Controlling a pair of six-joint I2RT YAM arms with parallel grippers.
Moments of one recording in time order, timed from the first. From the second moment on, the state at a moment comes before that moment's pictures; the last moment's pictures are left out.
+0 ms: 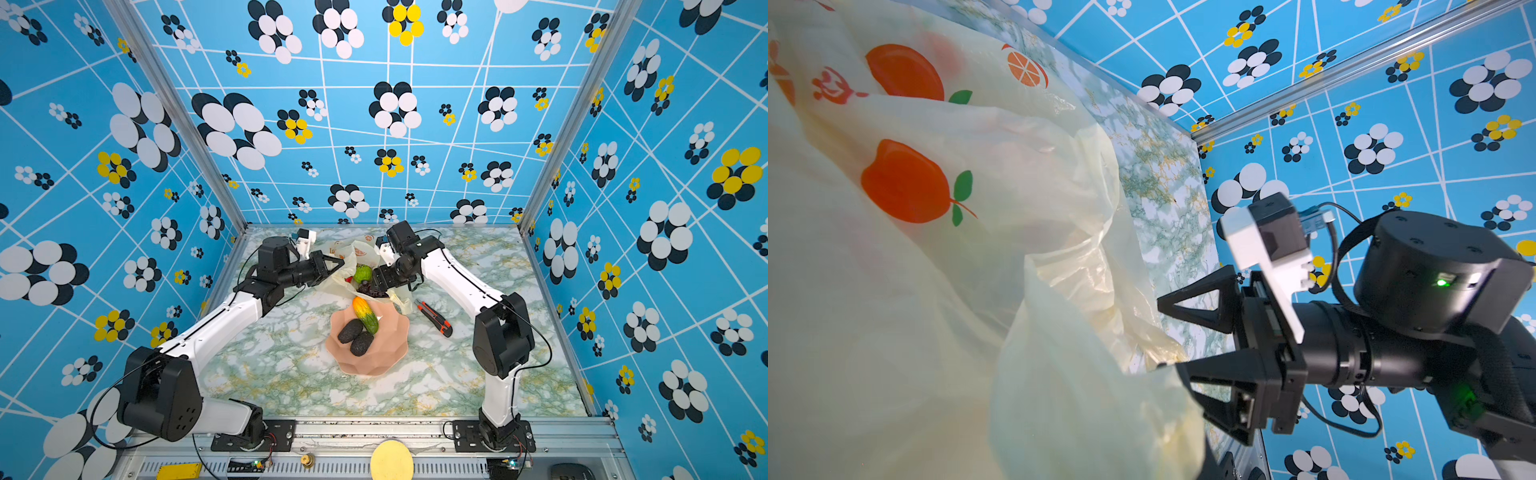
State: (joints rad) left arm -0.27 1.42 1.00 0.02 0.65 -0.84; right arm 0.56 1.89 1.69 -0.93 -0.27 0.07
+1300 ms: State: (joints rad) left arm -0.27 1.39 0.95 0.01 0.63 -0.81; right arm 0.30 1.82 1.64 -0.74 -0.05 0.32
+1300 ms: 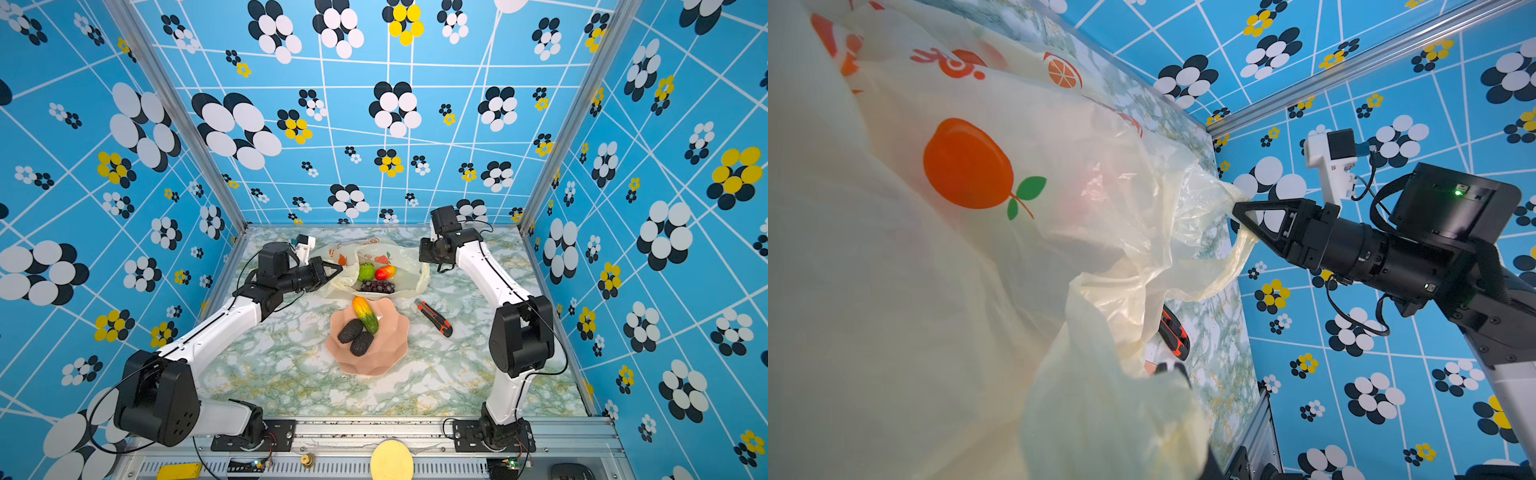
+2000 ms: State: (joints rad) left arm -0.28 1.40 0.95 0.01 0.63 -0.82; right arm 0.35 1.44 1.55 -0.77 -0.24 0.35
